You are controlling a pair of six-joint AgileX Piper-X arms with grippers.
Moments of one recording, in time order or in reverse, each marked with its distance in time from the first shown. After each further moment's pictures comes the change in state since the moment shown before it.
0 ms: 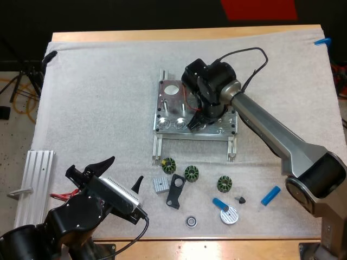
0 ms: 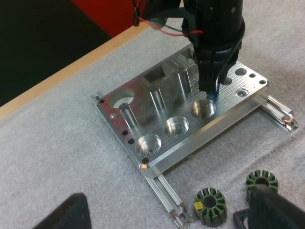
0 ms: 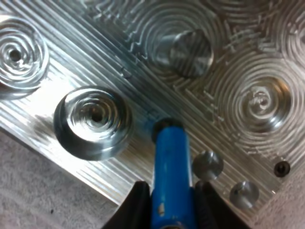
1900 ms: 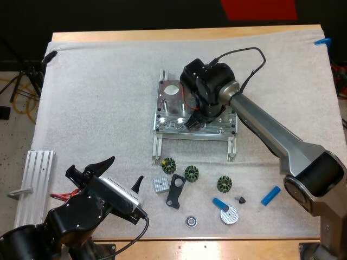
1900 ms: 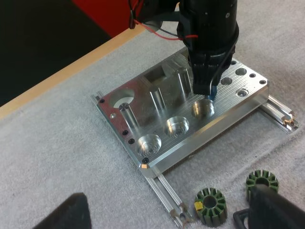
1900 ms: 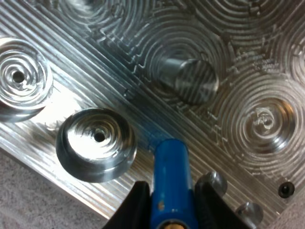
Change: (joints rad) left arm 0.000 0.000 0.000 0.000 -0.001 0.000; right arm -0.001 0.017 0.000 -0.040 -0.006 -0.003
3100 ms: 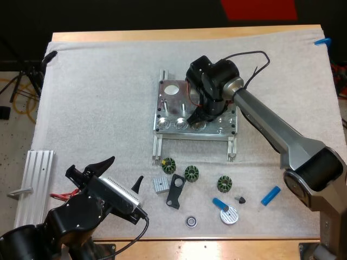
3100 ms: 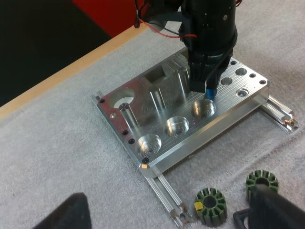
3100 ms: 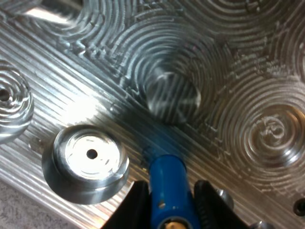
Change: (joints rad) left arm 0.000 0.000 0.000 0.000 0.000 0.000; right arm -0.050 0.028 0.004 -0.015 -0.065 0.025
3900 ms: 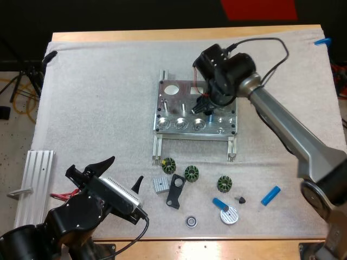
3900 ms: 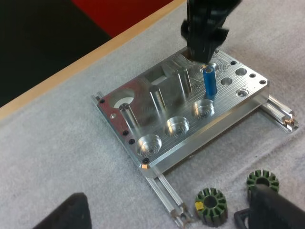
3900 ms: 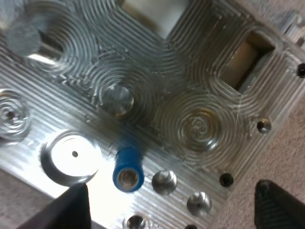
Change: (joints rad) left arm 0.000 0.000 0.000 0.000 0.000 0.004; right arm -0.015 -0.150 0.013 -0.036 0.047 0.023
